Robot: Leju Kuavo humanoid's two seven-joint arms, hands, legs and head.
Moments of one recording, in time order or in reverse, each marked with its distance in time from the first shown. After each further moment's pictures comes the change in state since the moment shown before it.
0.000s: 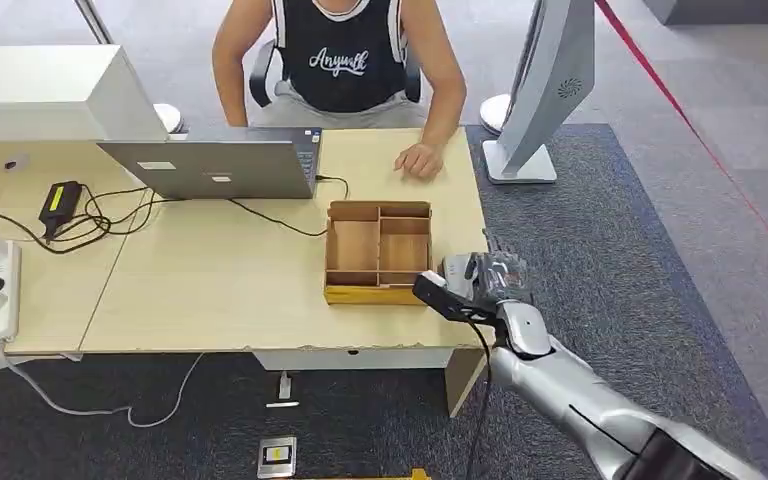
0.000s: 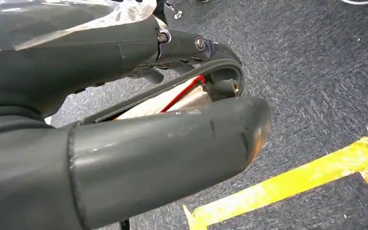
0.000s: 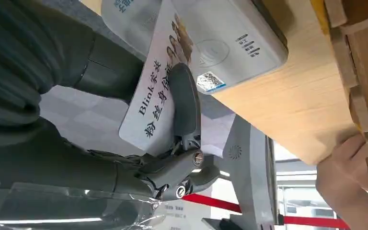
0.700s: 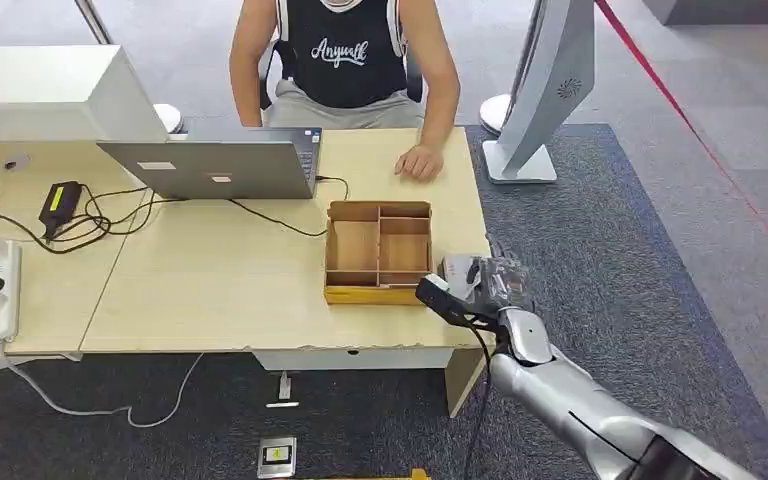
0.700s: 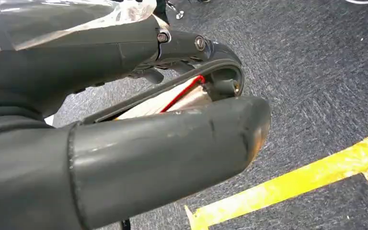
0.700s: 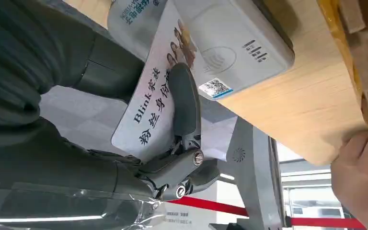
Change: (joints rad) left arm 0.000 0.001 0.000 0.000 -0.001 -0.002 0.007; right arm 0.023 0.002 -0.010 0.009 -0.027 -0.057 -0.015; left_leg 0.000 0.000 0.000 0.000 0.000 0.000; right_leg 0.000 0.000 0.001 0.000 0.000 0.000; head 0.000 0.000
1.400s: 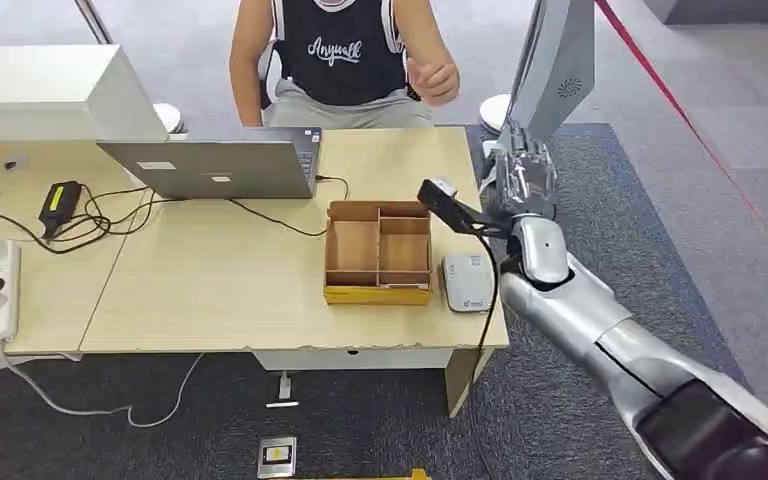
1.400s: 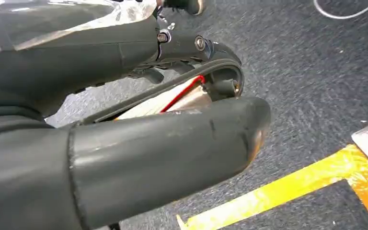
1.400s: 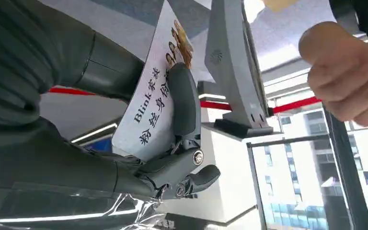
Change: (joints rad) left arm -0.033 -0.003 -0.017 0.000 -0.042 -0.009 0.016; right arm -0.237 -0.067 -0.060 -0.241 0.209 0.085 0.156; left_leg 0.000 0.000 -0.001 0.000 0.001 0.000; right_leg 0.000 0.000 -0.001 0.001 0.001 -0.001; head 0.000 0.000
